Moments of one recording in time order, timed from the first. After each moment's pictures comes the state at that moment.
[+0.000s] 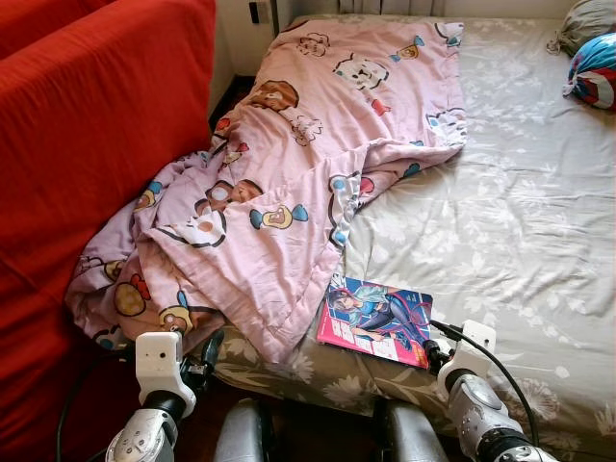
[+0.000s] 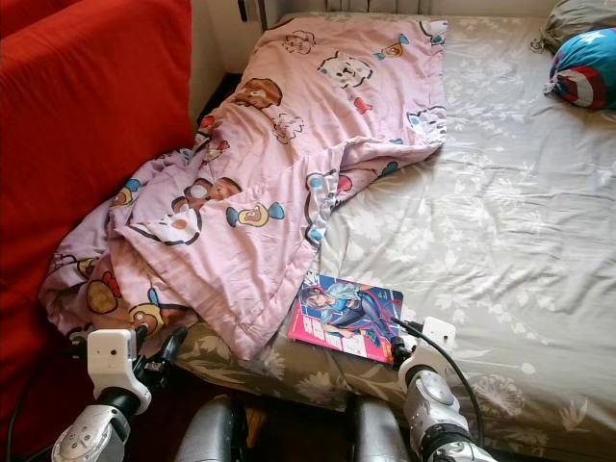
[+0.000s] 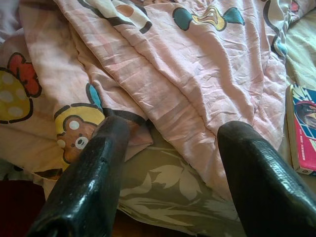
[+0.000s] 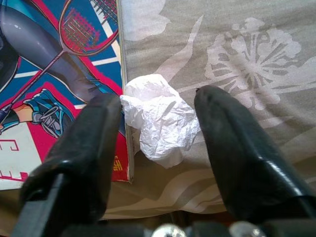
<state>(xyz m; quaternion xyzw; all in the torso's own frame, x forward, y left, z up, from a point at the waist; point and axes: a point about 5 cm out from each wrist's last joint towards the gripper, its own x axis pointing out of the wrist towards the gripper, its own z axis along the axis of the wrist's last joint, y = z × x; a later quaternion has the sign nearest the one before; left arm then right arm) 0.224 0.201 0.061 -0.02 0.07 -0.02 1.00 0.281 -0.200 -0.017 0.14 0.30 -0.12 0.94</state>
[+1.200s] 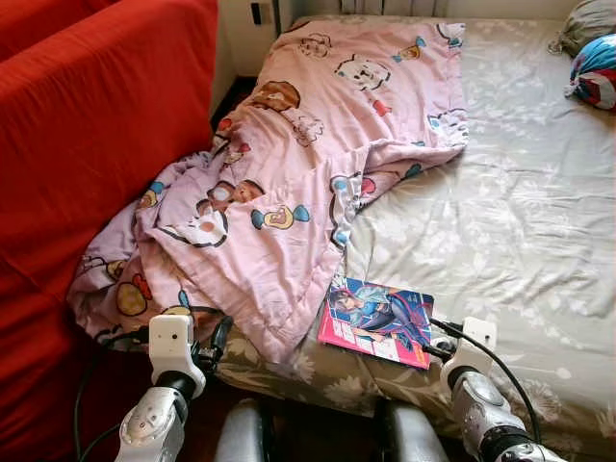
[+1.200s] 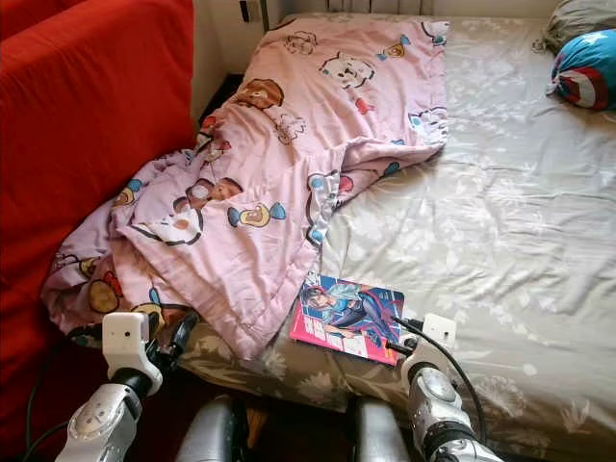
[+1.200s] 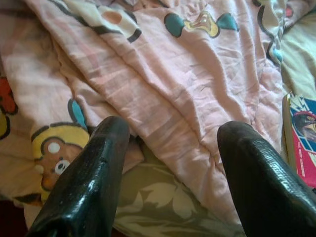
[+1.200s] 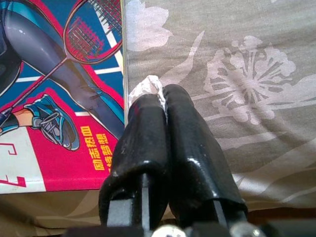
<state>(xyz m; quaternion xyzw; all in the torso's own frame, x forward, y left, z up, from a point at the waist) 0.251 0.194 0.060 -0.03 0.06 -0.03 1.00 0.283 -0.203 -0.015 0.11 0.30 -0.12 0.94</state>
